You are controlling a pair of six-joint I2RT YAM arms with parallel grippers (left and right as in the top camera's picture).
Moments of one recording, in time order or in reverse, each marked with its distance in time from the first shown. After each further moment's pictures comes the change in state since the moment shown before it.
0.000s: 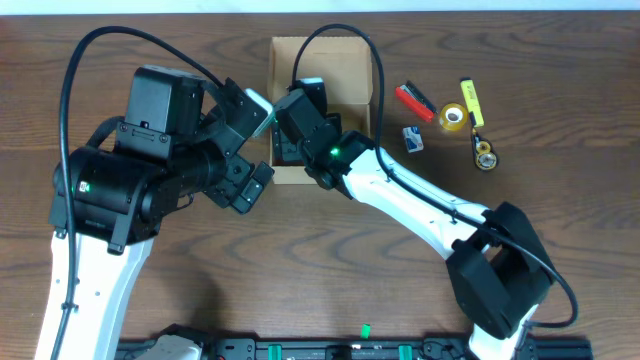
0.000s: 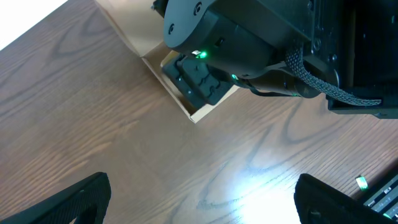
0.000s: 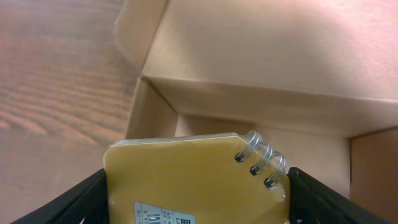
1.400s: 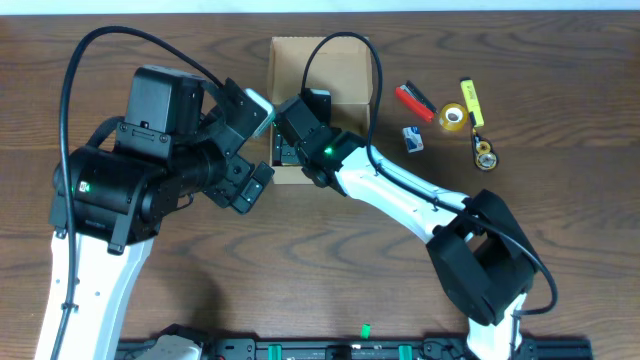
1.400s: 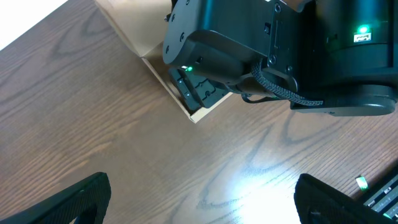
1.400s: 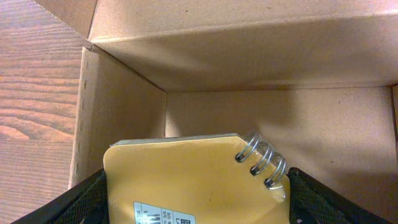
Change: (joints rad) left arm 0.000 0.000 0.000 0.000 0.000 0.000; right arm -0.010 0.075 0.000 -0.018 -0.055 0.169
